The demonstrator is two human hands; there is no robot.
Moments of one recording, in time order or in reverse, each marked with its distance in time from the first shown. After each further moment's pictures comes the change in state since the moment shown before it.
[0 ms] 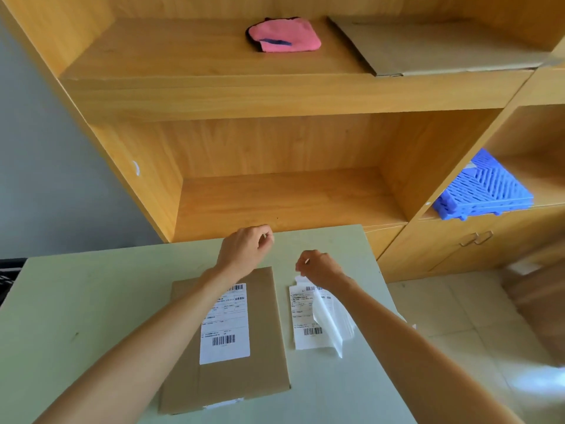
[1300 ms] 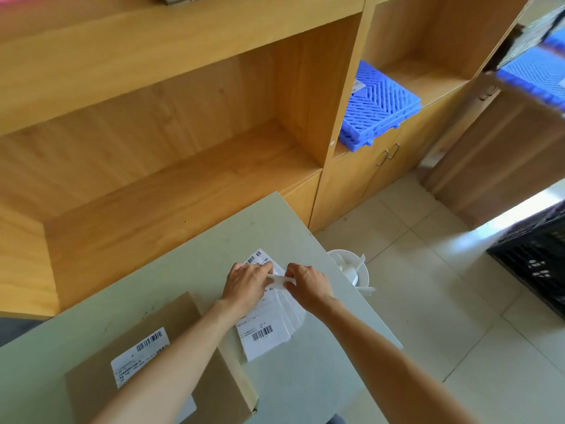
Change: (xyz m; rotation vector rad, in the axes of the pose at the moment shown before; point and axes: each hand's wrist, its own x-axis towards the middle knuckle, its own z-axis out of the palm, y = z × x) left_hand 0.016 0.067 0.180 0.166 -0.459 0.461; right_hand -0.019 0.141 0.031 0.069 0.240 0.231
